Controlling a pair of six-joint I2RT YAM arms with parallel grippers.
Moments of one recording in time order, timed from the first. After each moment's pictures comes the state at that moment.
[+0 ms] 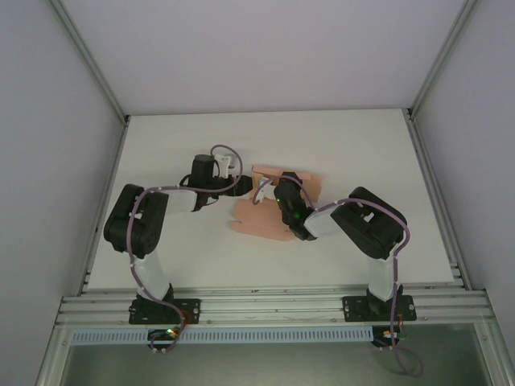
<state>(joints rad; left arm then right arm) -0.40 1.83 0.87 0.34 0.60 -0.41 0.72 1.94 0.80 0.82 0.77 -1.25</state>
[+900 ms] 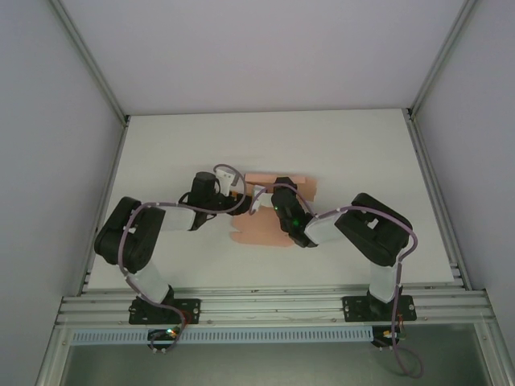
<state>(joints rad) -0.48 1.69 0.65 0.43 0.44 -0.23 0.80 1.87 0.76 0.82 0.75 -1.31</state>
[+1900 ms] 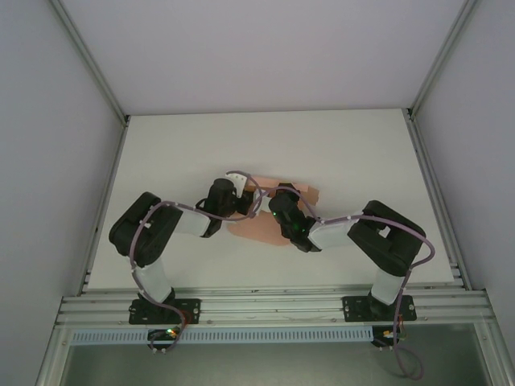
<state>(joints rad) -0.62 1.80 0.65 0.64 0.04 -0.18 0.85 1.76 0.72 0.62 0.80 -1.12</state>
